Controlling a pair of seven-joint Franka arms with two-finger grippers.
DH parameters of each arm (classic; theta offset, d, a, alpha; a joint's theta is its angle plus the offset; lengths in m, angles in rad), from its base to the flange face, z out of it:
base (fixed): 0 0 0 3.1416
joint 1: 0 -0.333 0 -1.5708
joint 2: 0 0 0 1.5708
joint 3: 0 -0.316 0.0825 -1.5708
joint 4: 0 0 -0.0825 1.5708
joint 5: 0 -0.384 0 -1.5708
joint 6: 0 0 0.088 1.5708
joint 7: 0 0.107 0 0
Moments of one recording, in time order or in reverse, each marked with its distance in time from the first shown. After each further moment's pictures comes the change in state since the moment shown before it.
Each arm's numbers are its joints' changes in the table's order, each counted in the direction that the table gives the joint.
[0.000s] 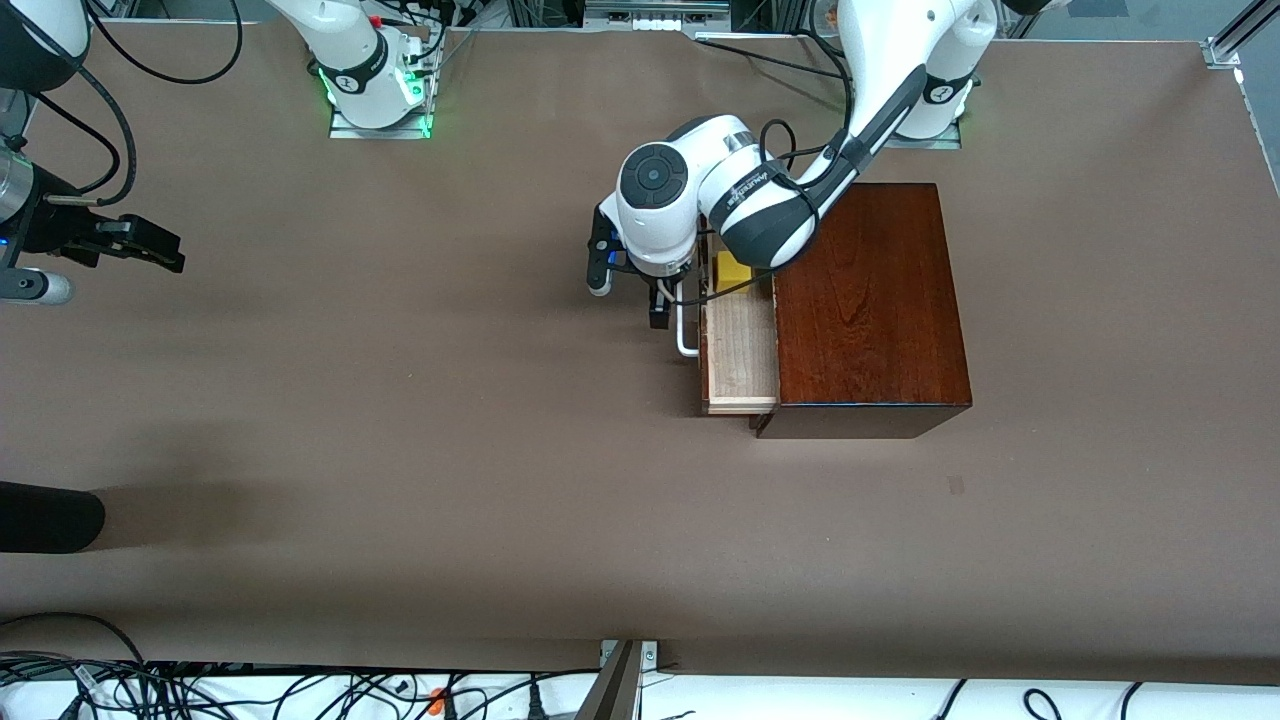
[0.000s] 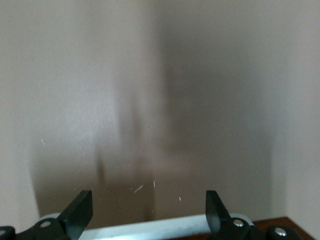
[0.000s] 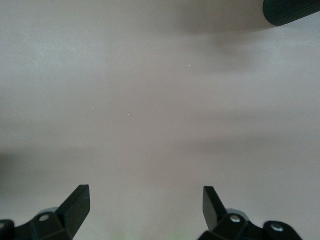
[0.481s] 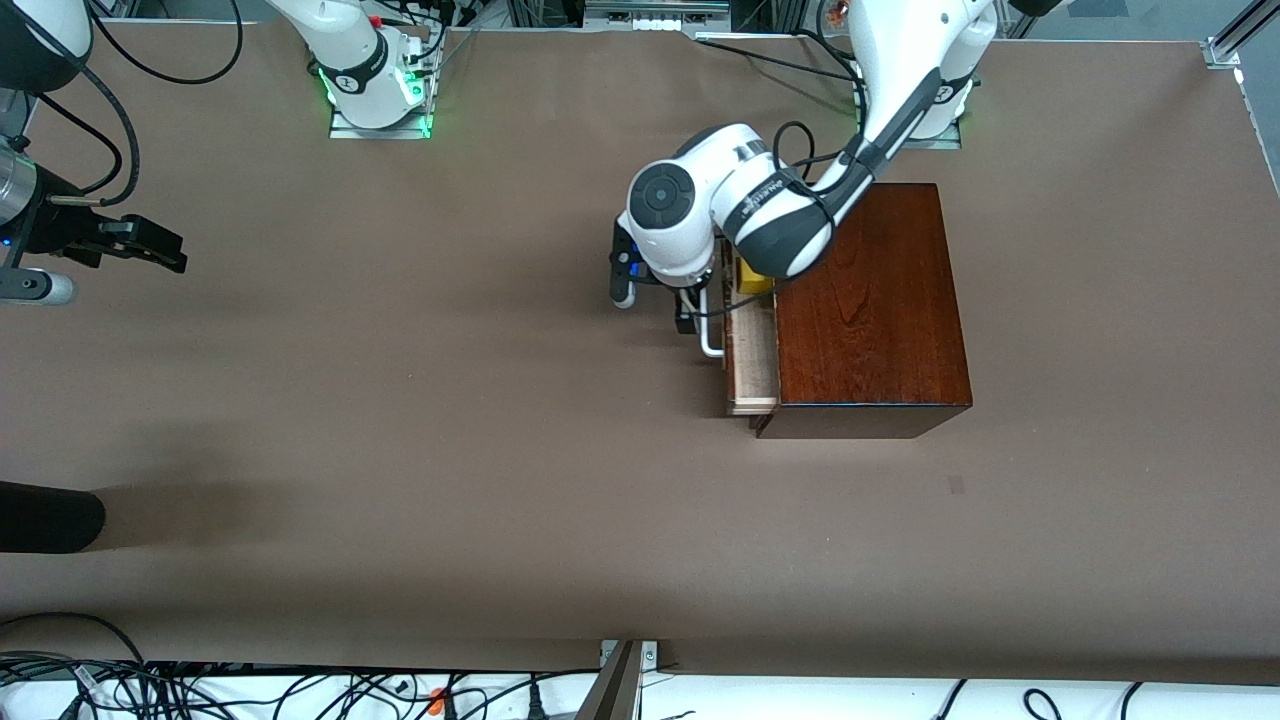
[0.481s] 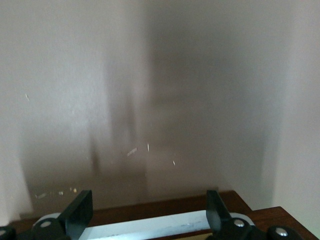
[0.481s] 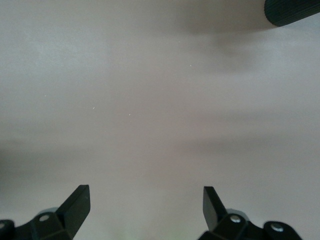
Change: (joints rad) left arm -0.037 0.004 -0.006 0.010 -0.010 -0.128 -0.002; right arm -0.005 0.000 0.000 -0.001 0.000 0.000 0.000
